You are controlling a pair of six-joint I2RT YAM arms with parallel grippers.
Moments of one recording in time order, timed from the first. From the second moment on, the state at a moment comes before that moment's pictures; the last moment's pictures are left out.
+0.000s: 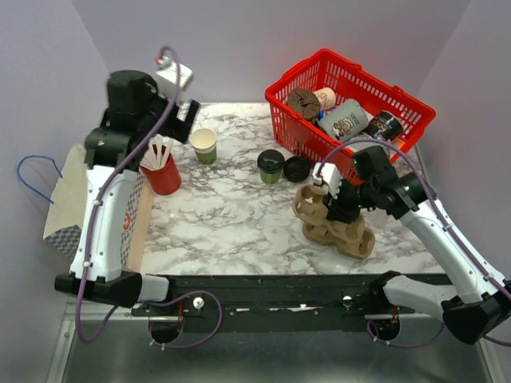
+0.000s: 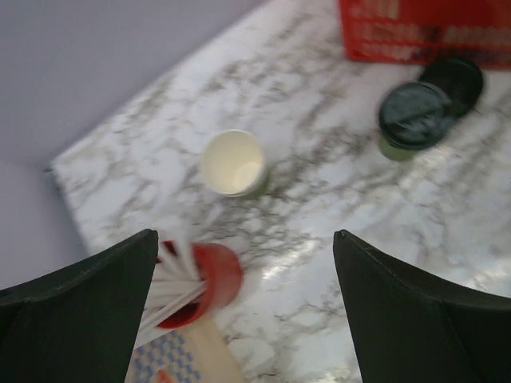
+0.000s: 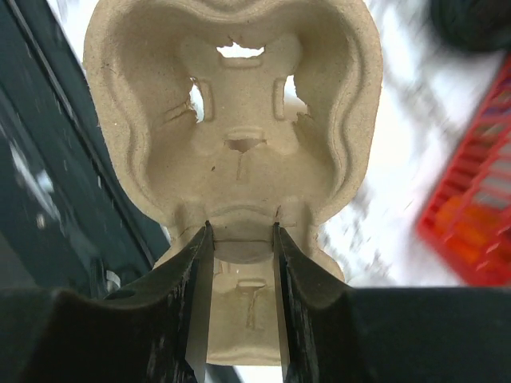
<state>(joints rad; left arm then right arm) -0.22 1.36 1.76 -0.89 0.23 0.34 0.49 1.08 1.15 -1.10 -0.35 -0.63</state>
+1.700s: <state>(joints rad) 0.72 1.38 1.69 -1.28 -0.09 0.46 0.49 1.34 1.37 -0.93 -0.62 -0.47</state>
